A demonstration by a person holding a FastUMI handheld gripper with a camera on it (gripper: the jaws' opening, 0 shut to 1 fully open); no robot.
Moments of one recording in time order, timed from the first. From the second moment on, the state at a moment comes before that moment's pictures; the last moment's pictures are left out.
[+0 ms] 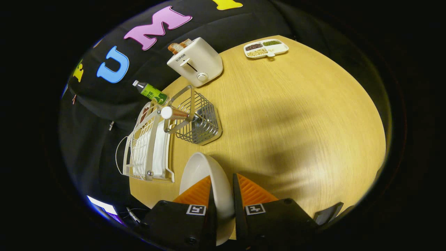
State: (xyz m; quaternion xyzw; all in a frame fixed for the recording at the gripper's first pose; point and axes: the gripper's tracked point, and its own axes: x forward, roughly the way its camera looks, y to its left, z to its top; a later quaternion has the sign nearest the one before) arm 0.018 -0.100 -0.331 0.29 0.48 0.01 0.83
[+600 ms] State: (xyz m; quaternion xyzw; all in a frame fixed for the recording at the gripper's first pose) arm 0.051 -0.131 -0.303 0.11 0.38 0.05 0.92
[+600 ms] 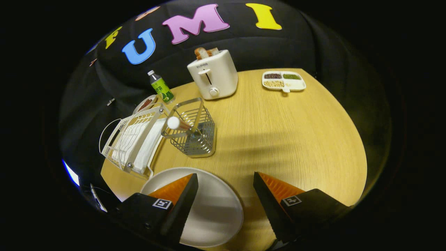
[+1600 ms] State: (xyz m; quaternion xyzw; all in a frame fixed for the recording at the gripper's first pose) arm 0.133 -0.082 -0.253 0.04 0.22 0.10 0.97
